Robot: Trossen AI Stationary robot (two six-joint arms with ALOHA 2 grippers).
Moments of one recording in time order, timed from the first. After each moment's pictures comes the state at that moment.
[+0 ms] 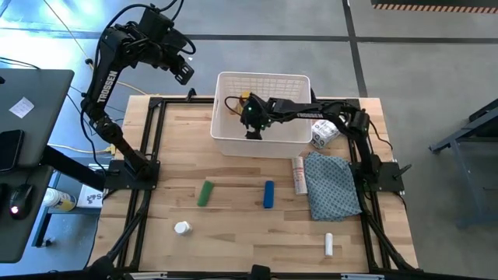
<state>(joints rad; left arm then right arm) 0.84 1.61 2.31 -1.57 -0.07 0.10 -0.42 2.10 1.59 -0.47 -0.11 -0.20</state>
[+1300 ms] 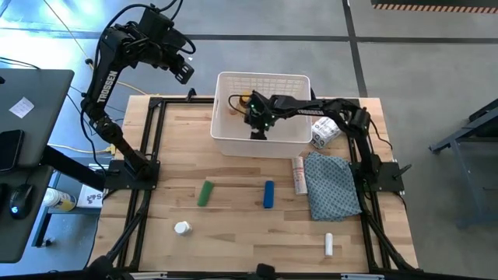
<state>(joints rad) 0.84 1.61 2.31 -1.57 -0.10 0.08 -0.47 2.10 1.59 -0.58 -0.26 -0.19</state>
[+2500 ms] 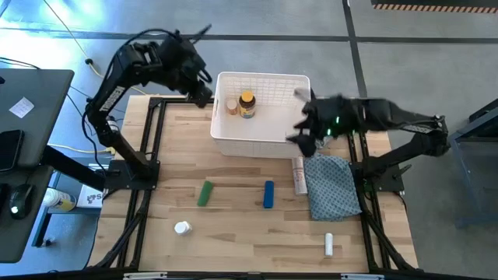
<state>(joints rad) 0.47 1.60 2.31 -1.57 -0.01 -0.31 0.00 1.29 1.59 -0.97 0.12 0.58</state>
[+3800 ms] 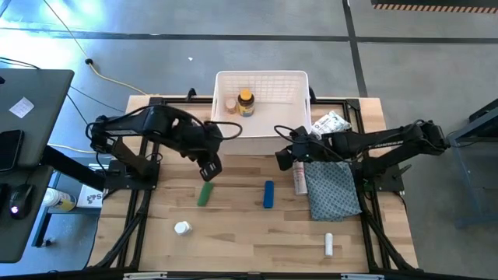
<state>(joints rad) -0.14 1.60 2.03 -1.57 -0.16 -0.68 0.04 1.29 0.99 -0.50 0.35 0.97</state>
